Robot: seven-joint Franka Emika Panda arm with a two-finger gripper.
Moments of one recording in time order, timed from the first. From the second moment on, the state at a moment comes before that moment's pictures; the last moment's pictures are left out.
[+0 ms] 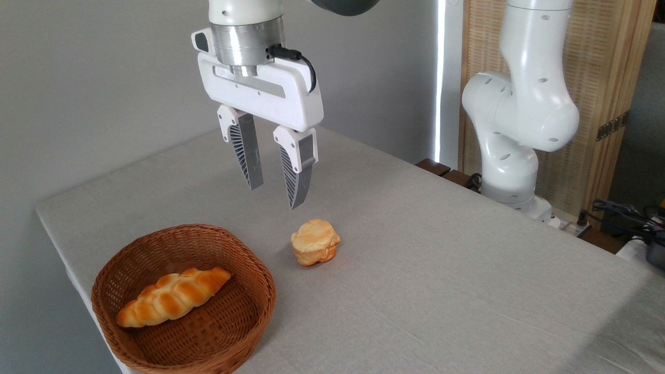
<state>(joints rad) -0.22 -0.13 0.12 -1.85 -0.02 1.77 0.54</state>
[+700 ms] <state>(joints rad) -0.22 -0.13 0.12 -1.85 -0.02 1.77 0.54</state>
